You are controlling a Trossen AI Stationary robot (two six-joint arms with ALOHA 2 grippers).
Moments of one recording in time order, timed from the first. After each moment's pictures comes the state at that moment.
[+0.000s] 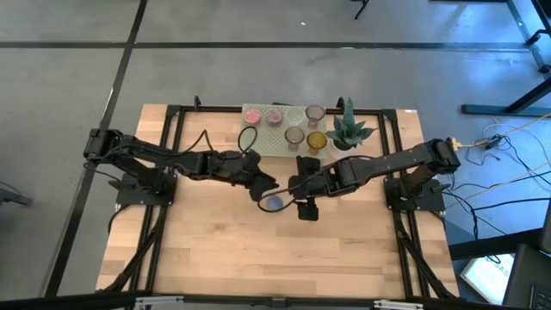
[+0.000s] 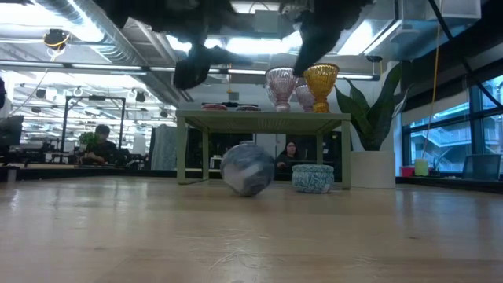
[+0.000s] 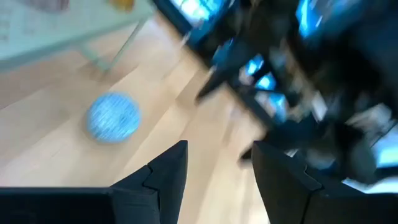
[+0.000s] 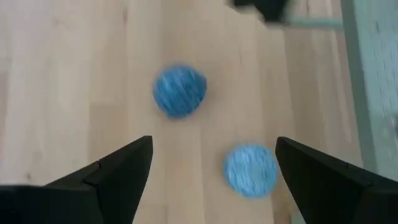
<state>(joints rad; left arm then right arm) -0.05 1.39 0.82 0.22 -0.04 -0.85 0.24 1.68 1.43 -0.83 0.25 0.18</state>
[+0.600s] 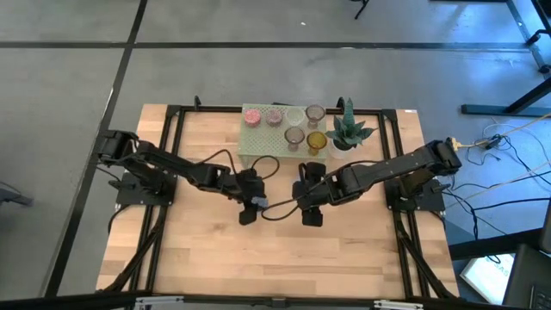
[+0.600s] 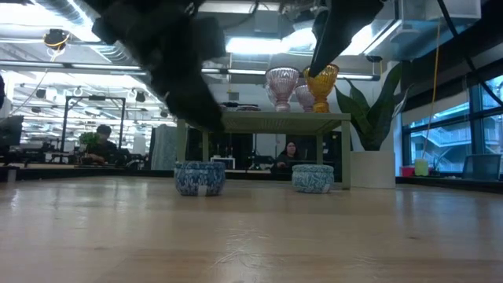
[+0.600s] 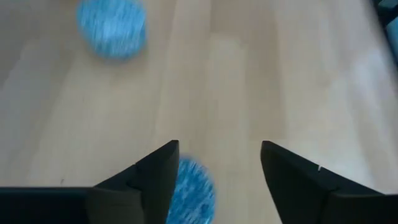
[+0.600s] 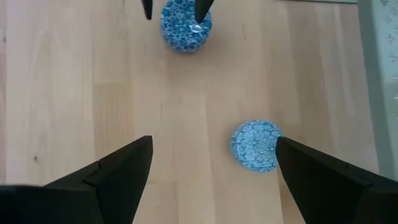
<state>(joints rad) -0.13 1.53 0.82 -0.03 0.00 -0.29 0.30 1.68 1.43 -0.92 0.30 0.28</state>
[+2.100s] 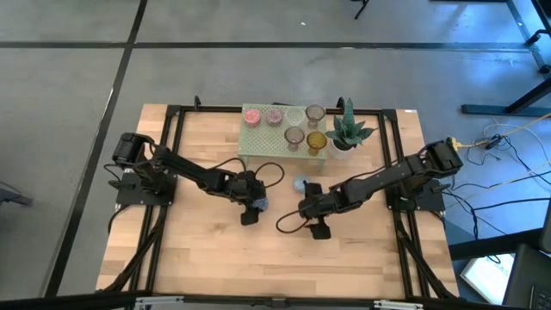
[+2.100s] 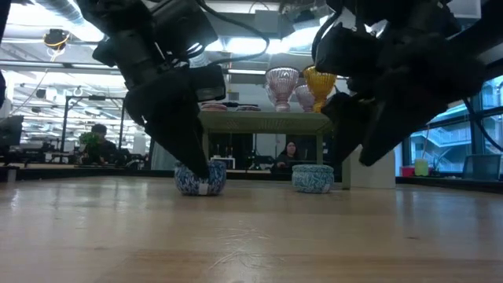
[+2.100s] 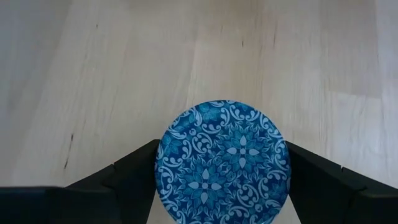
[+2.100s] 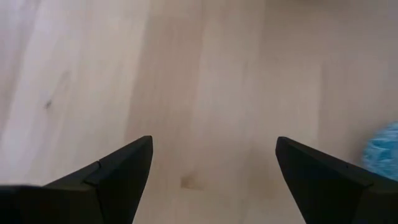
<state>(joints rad) -0.13 1.69 0.82 -0.08 -0.09 -0.28 0.31 1.67 0.91 -0.29 0.04 0.16</state>
